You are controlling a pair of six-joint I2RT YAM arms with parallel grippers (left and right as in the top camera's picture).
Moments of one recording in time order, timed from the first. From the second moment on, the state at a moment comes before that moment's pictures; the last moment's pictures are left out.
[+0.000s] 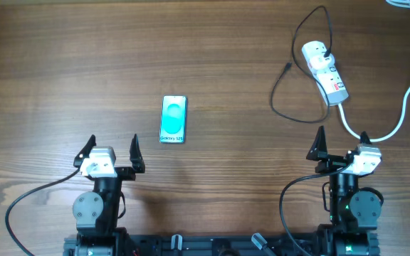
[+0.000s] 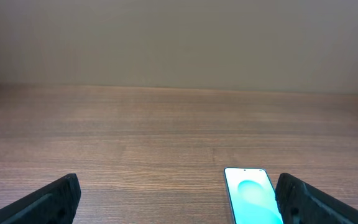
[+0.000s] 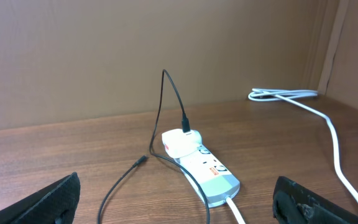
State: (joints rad) left arm 0.00 0.01 0.01 -0.07 0.02 -0.05; right arm -0.03 0.02 0.01 0.01 0.09 0.08
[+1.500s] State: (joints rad) left arm 0.00 0.07 0.11 -0.15 0.12 -0.05; right arm -0.03 0.02 0.01 0.01 0.09 0.08
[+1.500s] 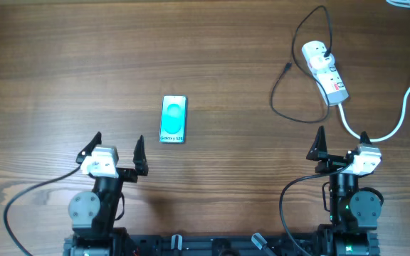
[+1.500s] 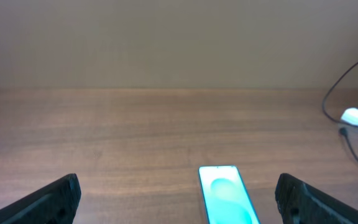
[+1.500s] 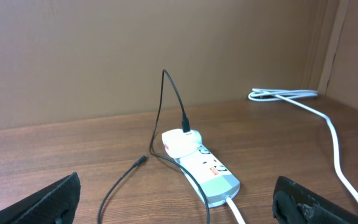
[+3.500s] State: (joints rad) left arm -0.31 1.85 1.33 -0.89 0.04 -0.21; right arm -0.03 0.01 0.01 0.01 0.09 0.08
